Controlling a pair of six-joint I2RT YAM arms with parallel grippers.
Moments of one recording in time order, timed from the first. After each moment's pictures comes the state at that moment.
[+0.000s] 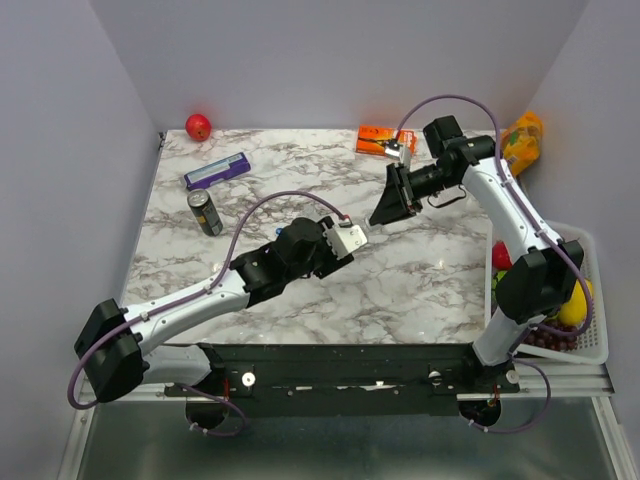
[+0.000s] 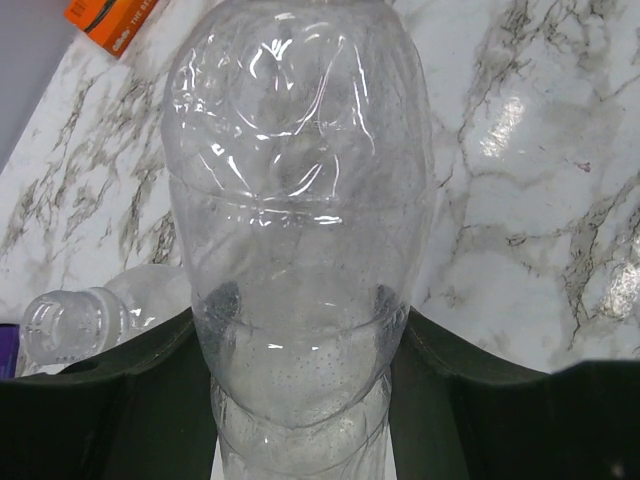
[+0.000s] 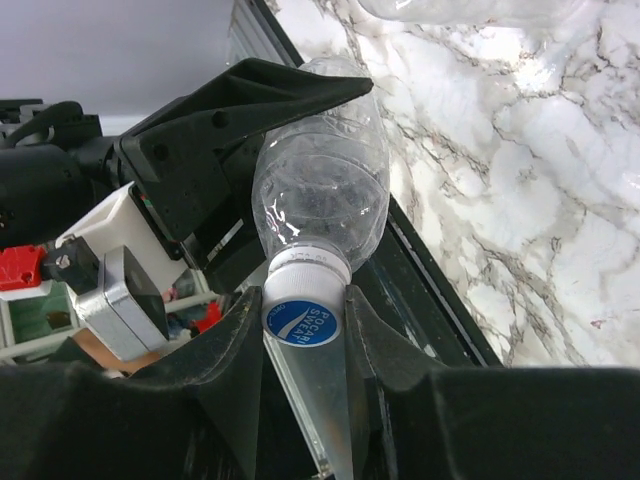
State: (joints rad) left arm -0.90 1.22 0.88 -0.11 -0.07 0.34; right arm 0.31 1.74 1.77 -1.24 -1.02 0.07
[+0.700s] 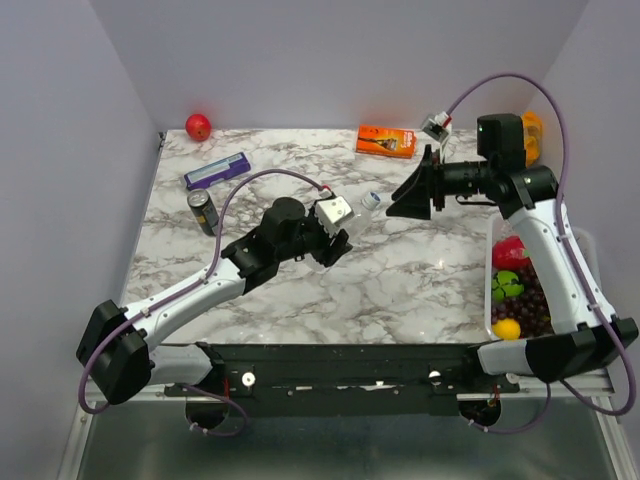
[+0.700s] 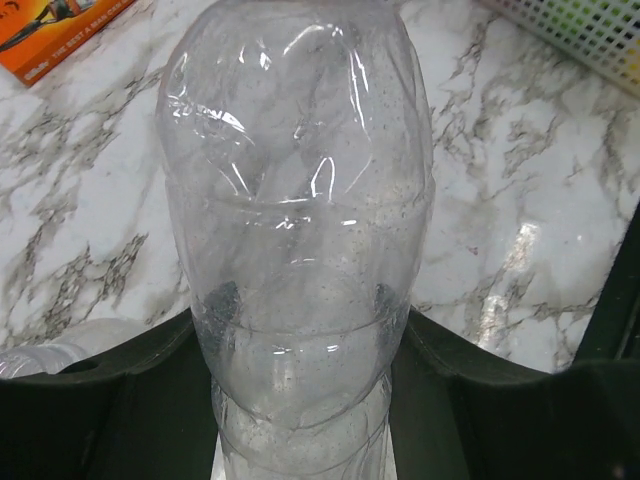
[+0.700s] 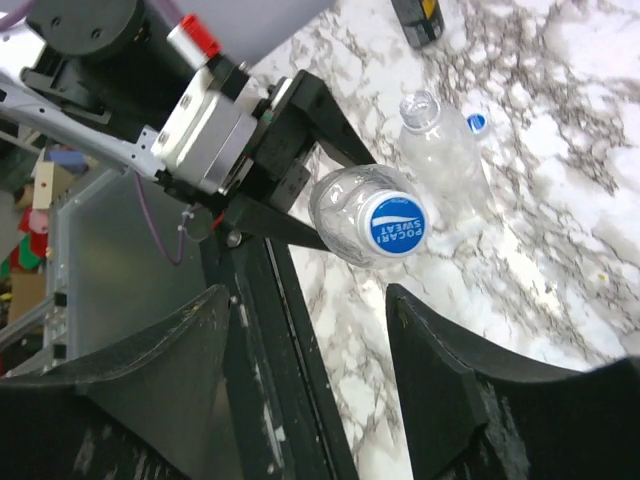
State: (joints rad) left arm -0.80 1.24 0.90 -0.02 0.21 0.12; right arm 0.23 1.41 1.64 -0.91 -1.07 -0.12
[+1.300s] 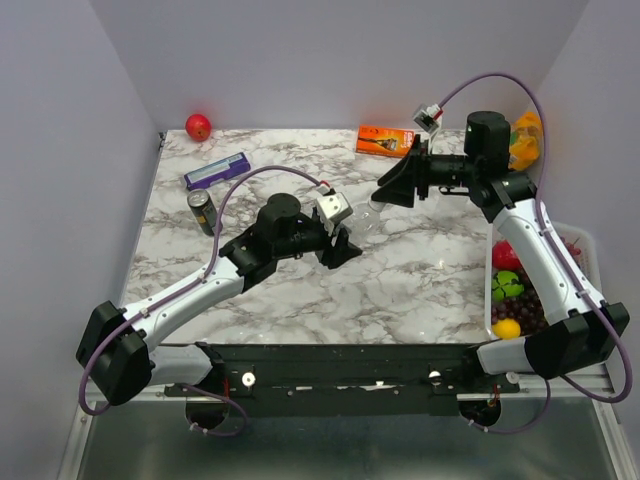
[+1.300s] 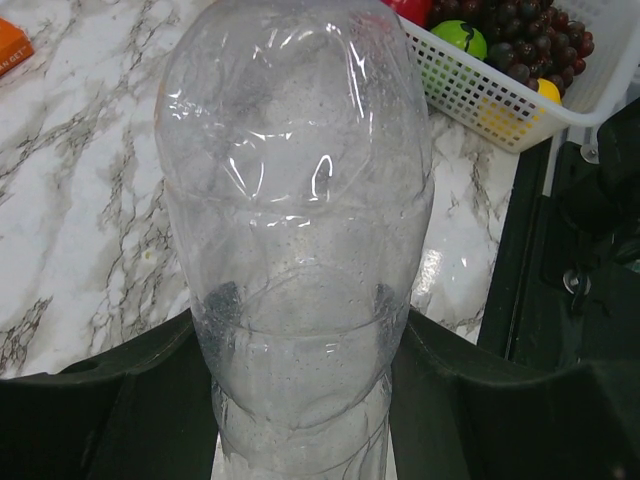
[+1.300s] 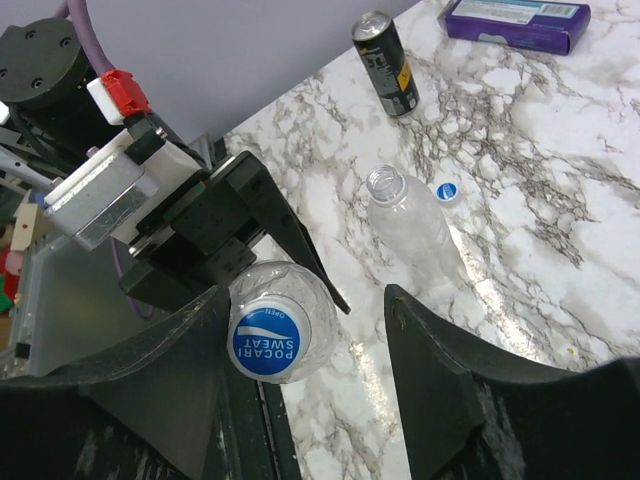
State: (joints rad) left arm -0.77 1.24 0.91 0.06 0.45 0.00; right arm 0.27 1.37 1.43 -0.44 -1.04 0.08
